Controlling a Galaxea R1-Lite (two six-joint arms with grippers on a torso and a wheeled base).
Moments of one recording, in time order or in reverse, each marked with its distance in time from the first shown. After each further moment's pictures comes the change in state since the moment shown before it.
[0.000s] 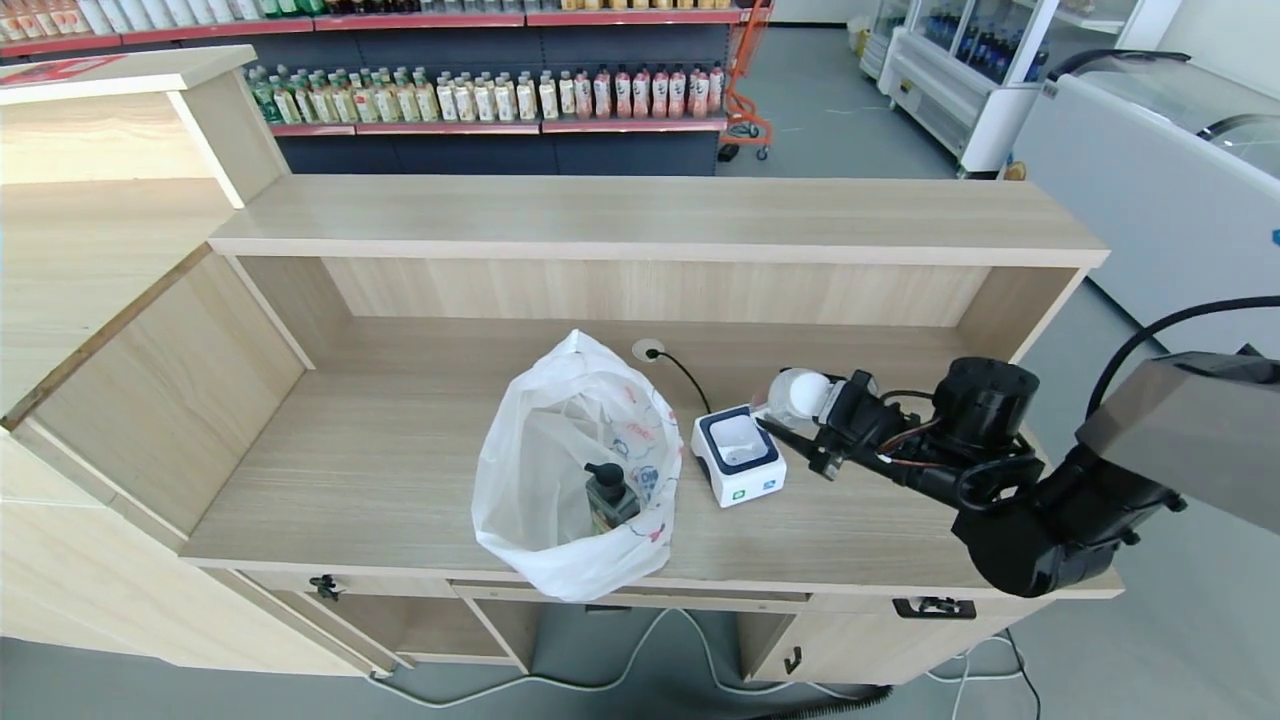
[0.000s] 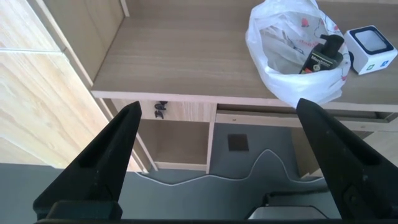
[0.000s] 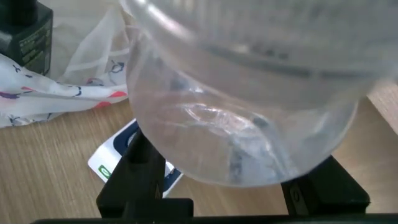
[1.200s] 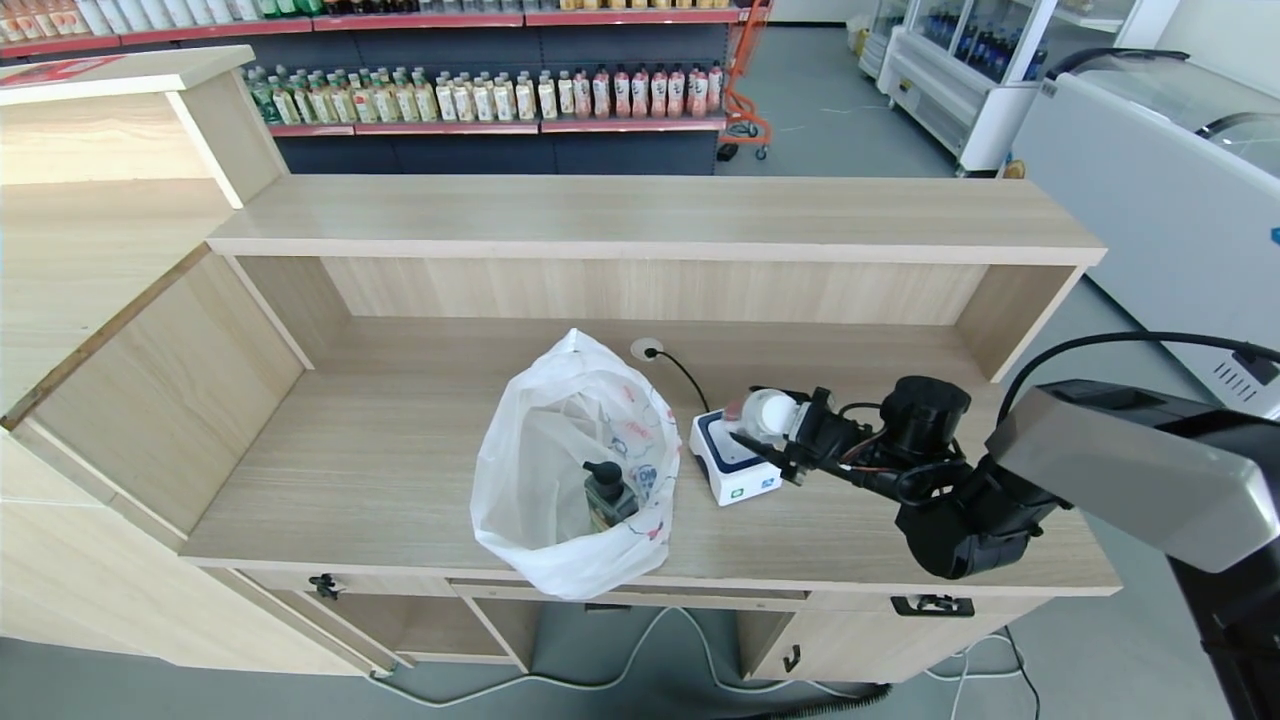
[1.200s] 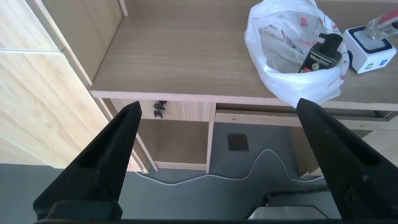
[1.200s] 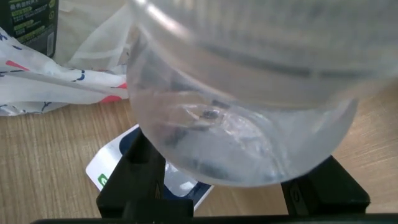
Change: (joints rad) left arm 0.001 0.000 0.000 0.000 0.000 0.001; right arm -0.006 0.232 -0.233 -0.003 0.125 -0.001
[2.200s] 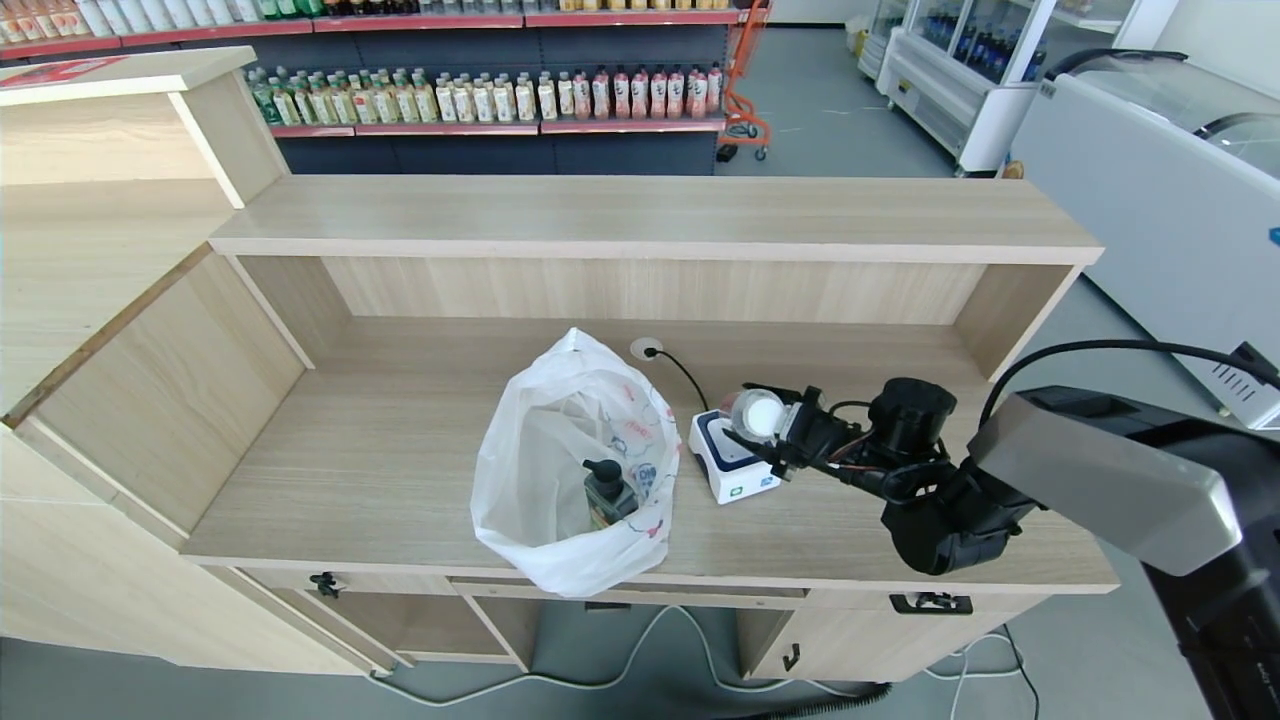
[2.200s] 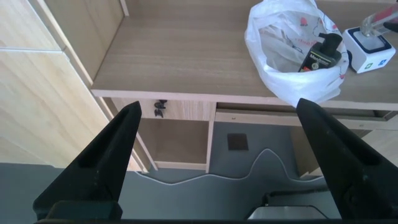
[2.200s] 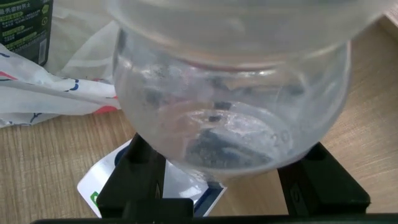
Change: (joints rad) left arm 0.000 0.000 0.000 0.000 0.000 -0.001; right arm 0.007 0.054 -0.070 0.002 -0.002 0.000
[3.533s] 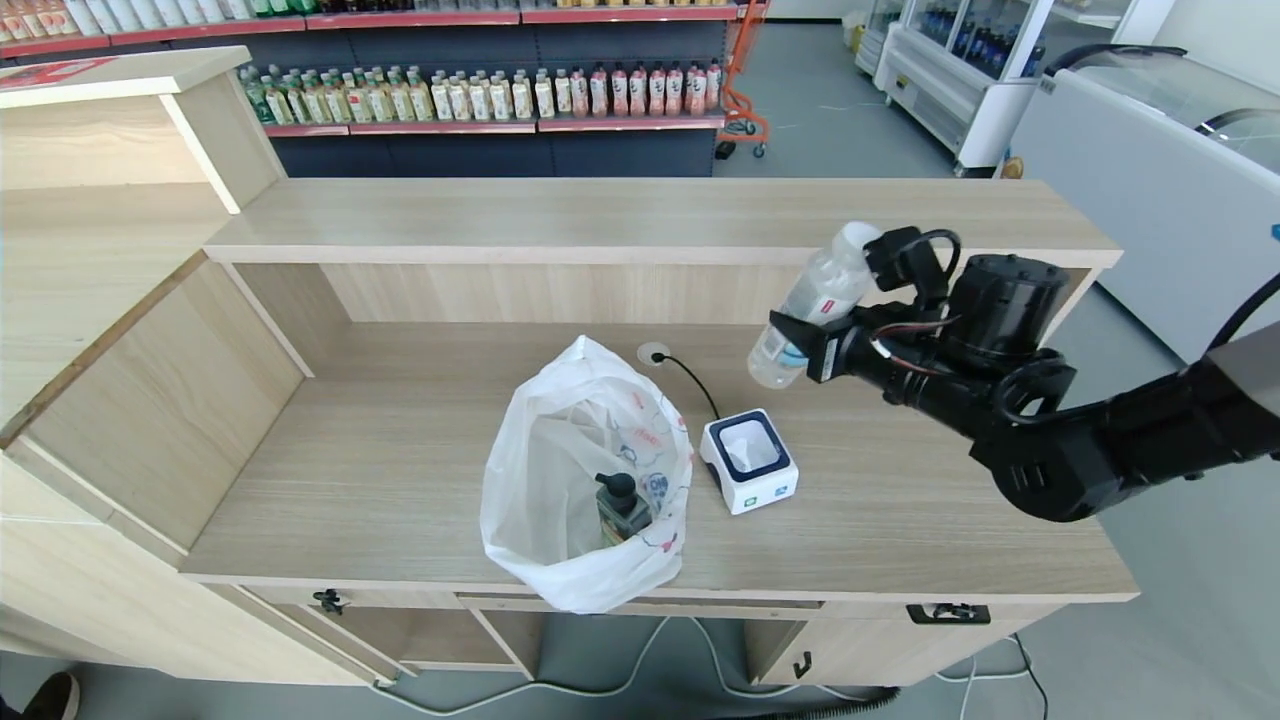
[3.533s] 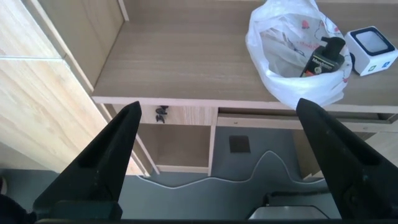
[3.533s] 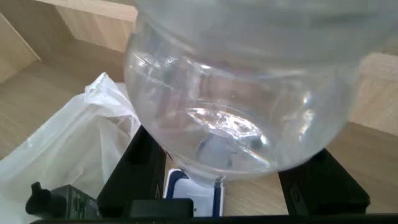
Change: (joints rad) left arm -0.002 0.000 0.000 0.000 -0.001 0.001; right arm 0.102 -0.491 0.120 0.381 -0.486 0.775
